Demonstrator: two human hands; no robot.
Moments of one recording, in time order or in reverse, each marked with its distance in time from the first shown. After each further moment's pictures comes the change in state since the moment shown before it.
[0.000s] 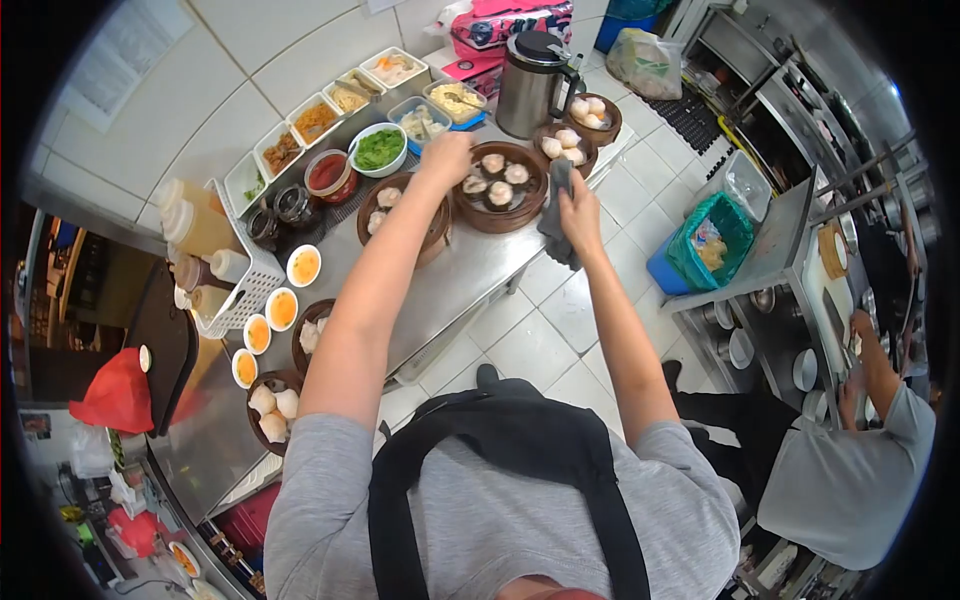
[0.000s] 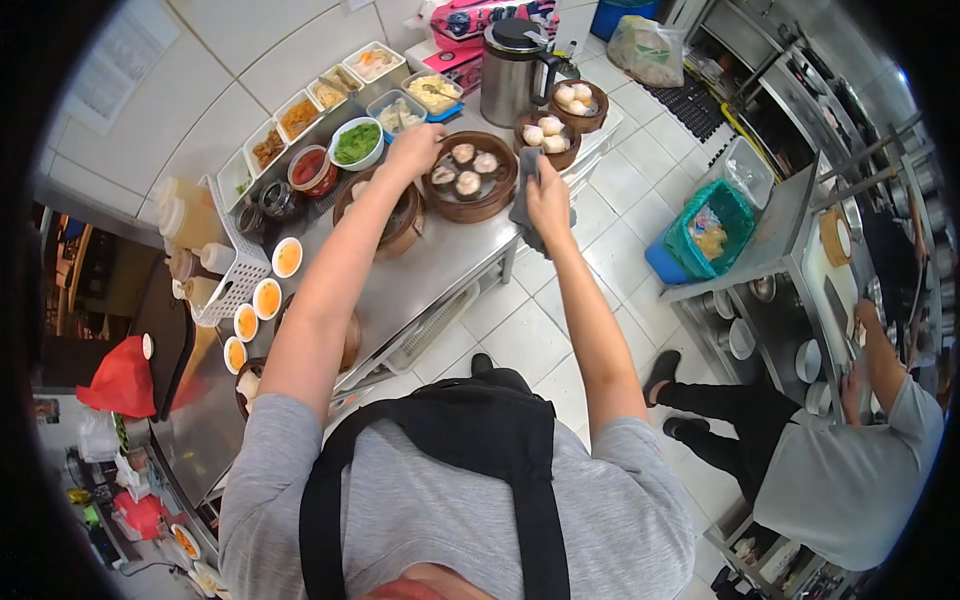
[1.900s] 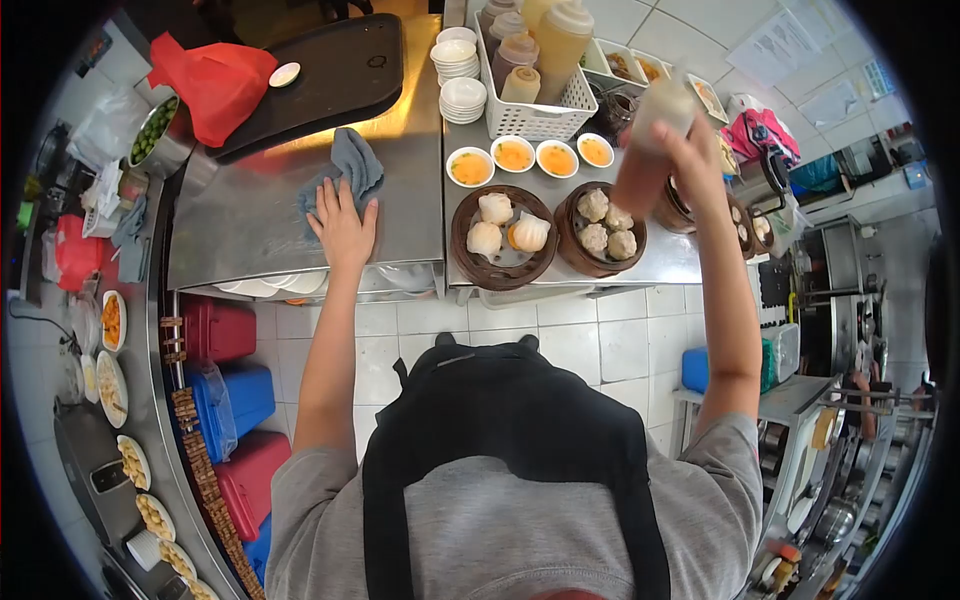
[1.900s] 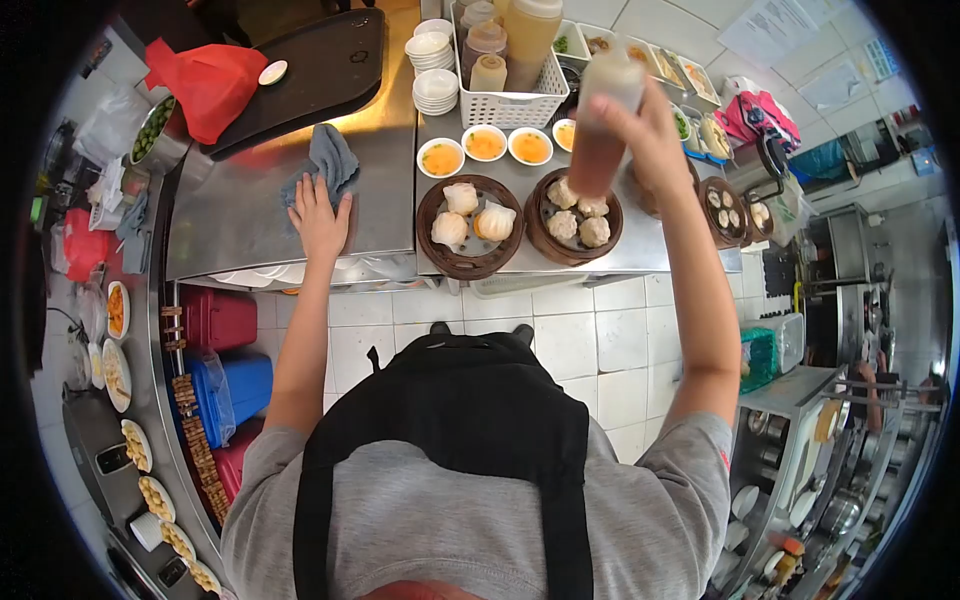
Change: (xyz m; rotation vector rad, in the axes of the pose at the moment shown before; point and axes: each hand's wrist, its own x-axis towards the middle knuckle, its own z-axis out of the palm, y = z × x) left_hand -0.613 -0.226 -0.133 0.362 0.491 -1.035; right_hand -0.130 -0.387 0.150 0.518 -0.747 -0.450
